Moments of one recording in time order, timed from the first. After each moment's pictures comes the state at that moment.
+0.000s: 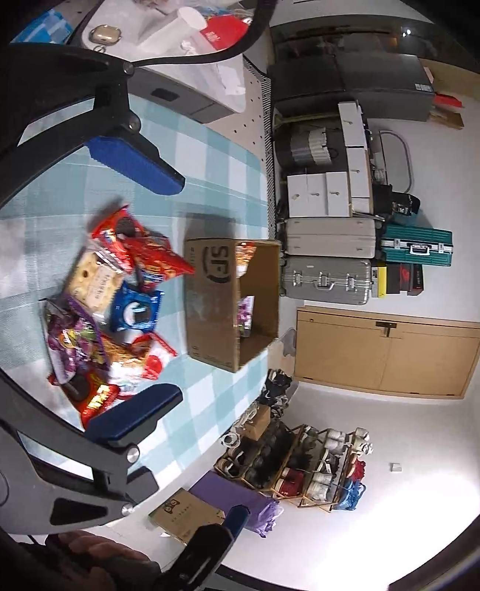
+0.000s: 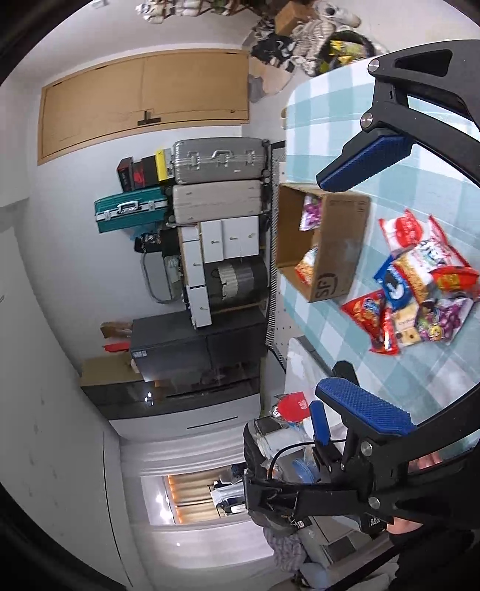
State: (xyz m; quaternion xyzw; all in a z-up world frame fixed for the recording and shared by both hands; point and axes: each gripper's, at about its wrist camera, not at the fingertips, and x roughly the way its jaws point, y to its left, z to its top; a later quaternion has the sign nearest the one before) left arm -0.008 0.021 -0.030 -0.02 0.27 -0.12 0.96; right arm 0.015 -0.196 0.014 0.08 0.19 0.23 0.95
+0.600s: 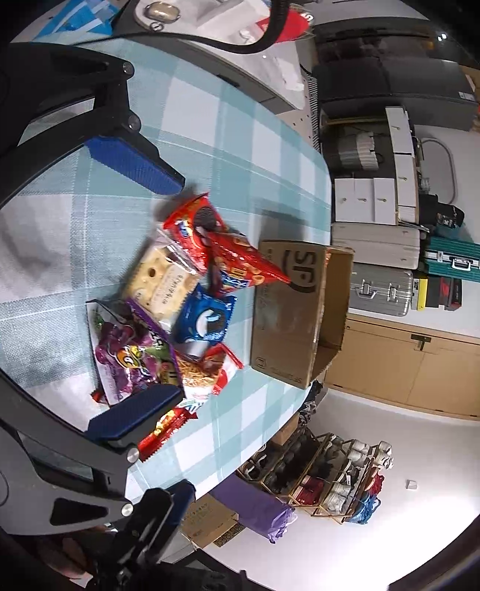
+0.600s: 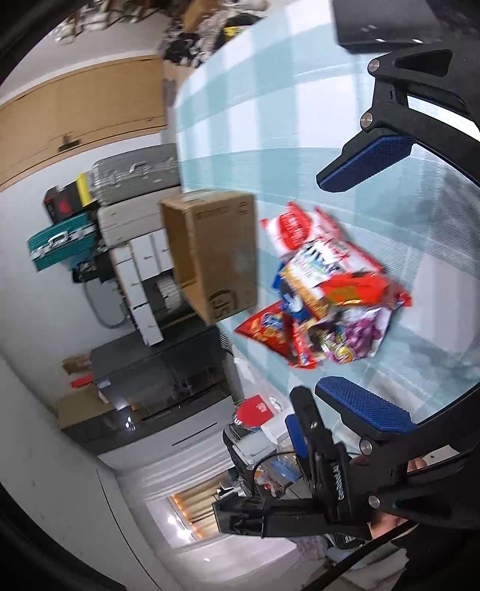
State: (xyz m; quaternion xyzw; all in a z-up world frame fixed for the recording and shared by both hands) left arm 0.006 0.024 -0.120 -0.05 0.34 -0.11 0.93; right arm 0.017 -0.203 -0.113 0.15 0.31 0.22 0.91
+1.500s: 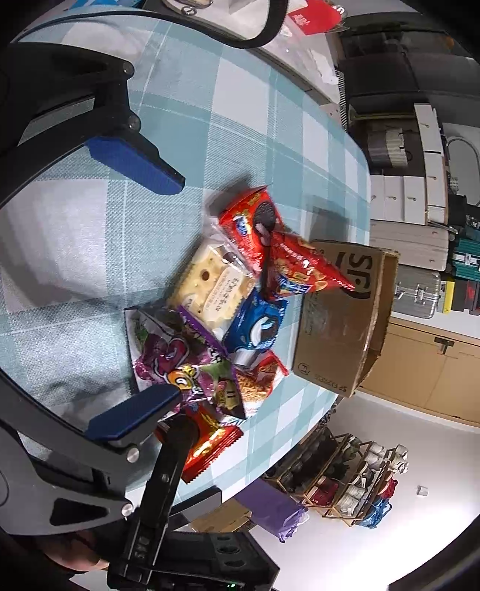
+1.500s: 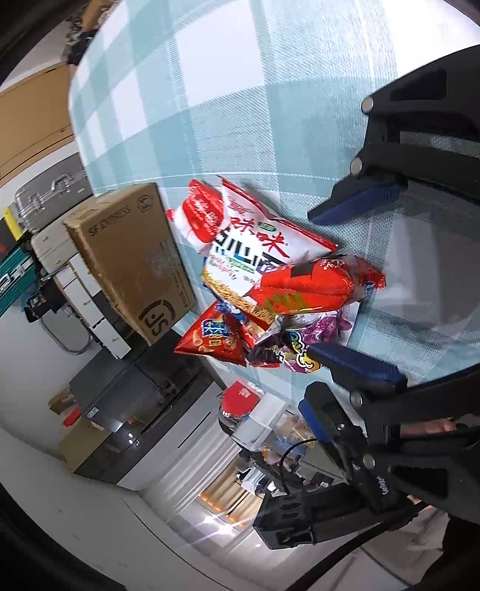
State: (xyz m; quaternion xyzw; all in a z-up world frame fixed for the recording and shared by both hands) left arm 0.014 0.026 -0.173 -0.06 0.39 -0.12 0.91; right arm 0.053 -0.185 -0.180 0.26 0.41 0.25 0.84
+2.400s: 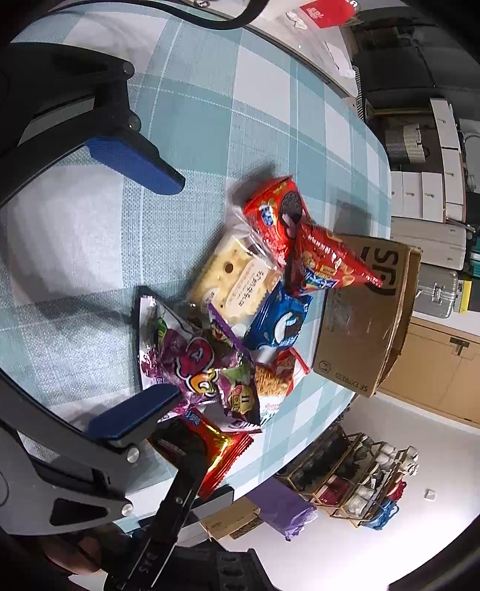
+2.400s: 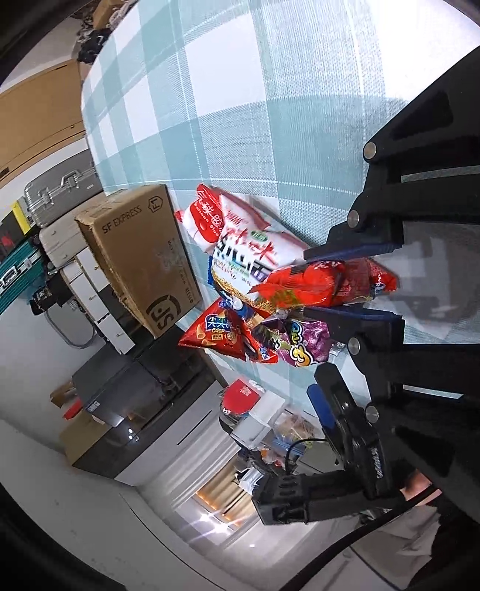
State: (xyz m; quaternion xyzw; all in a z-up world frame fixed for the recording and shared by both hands) left arm 0.015 0.020 -0.186 -0.06 0.42 -0.13 0.89; right arm 0.037 -0.195 -0.172 0.25 0.39 0.25 0.85
